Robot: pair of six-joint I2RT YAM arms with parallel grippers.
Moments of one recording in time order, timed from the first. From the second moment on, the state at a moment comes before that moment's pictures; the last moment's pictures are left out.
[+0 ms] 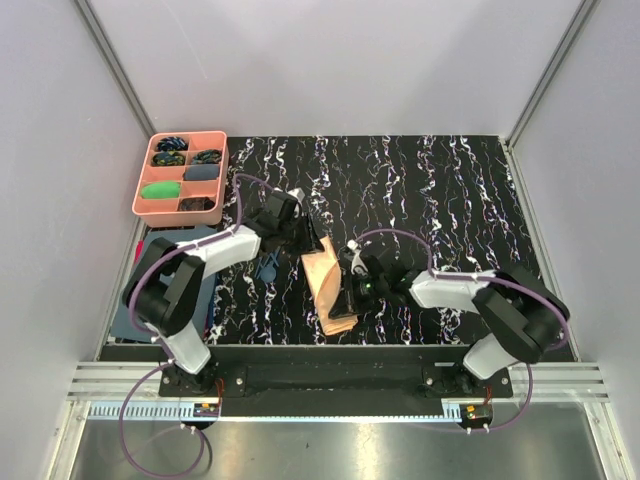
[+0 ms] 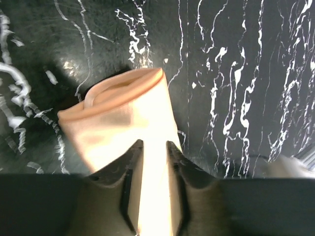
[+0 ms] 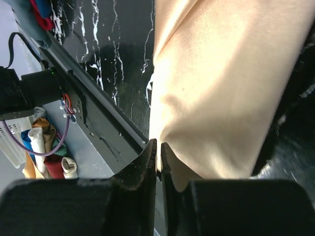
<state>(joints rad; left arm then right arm) -0.54 1.71 1.00 -0.12 0.25 -0.70 0.77 1.51 0.62 0.07 -0.51 0.78</state>
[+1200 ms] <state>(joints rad) -0.30 1.91 1.25 -0.46 -0.25 -0.65 0.69 1.15 0.75 -0.30 -0.24 0.63</state>
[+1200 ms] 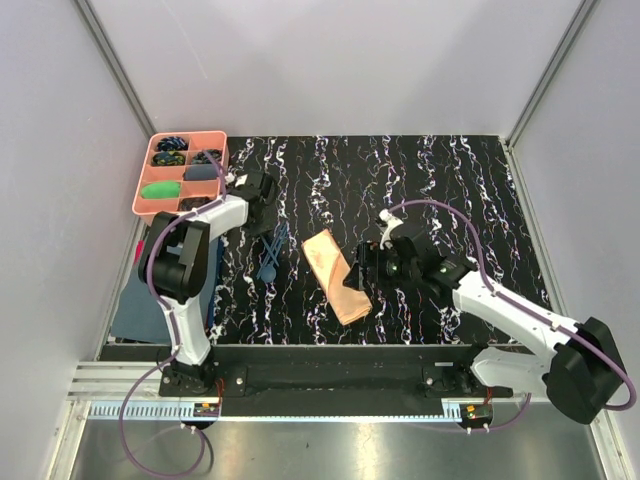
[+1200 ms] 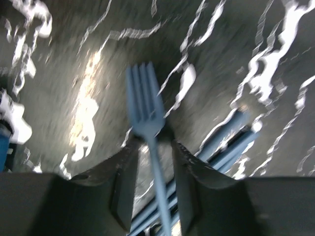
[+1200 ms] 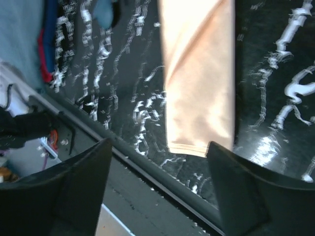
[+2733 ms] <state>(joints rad) -0.84 1.20 0.84 -0.14 0.45 -0.37 0.46 1.25 0.83 -0.12 -0.77 1.01</state>
